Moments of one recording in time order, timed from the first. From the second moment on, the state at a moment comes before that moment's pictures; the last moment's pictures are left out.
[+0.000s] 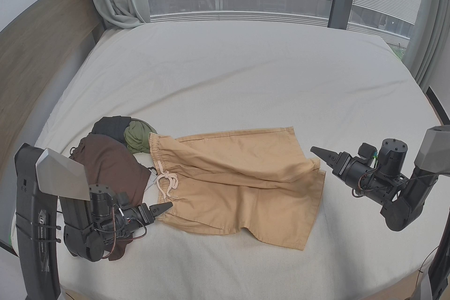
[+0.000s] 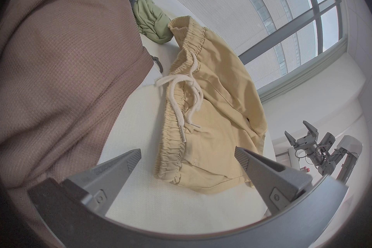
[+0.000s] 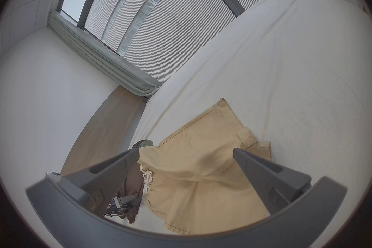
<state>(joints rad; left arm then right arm) -0.14 2.48 -0.43 -1.55 -0.42 -0.57 0.21 2.11 -0.48 -1.44 0.29 0.69</state>
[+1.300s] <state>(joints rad) -0.17 2.49 -0.44 -1.55 -0.42 -0.57 0.26 2.12 -0.30 -1.31 0.29 0.52</state>
